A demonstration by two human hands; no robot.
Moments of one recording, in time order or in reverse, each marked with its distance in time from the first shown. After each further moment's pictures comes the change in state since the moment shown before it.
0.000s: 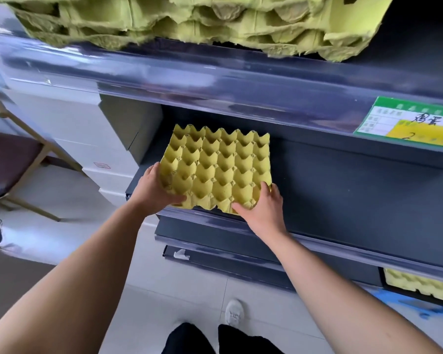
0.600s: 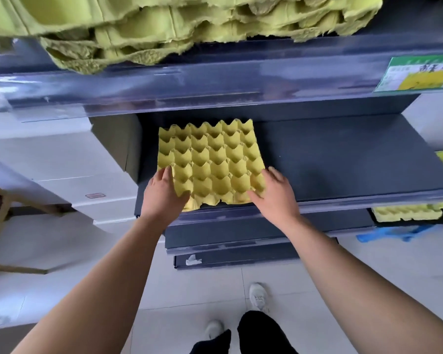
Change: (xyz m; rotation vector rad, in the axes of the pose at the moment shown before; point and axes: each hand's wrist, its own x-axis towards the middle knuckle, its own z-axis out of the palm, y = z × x) left_hand 0.015 -0.011 -0.019 0.298 -0.034 0.256; right_hand -0.029 -0.034 0.011 -0.199 0.209 -0.004
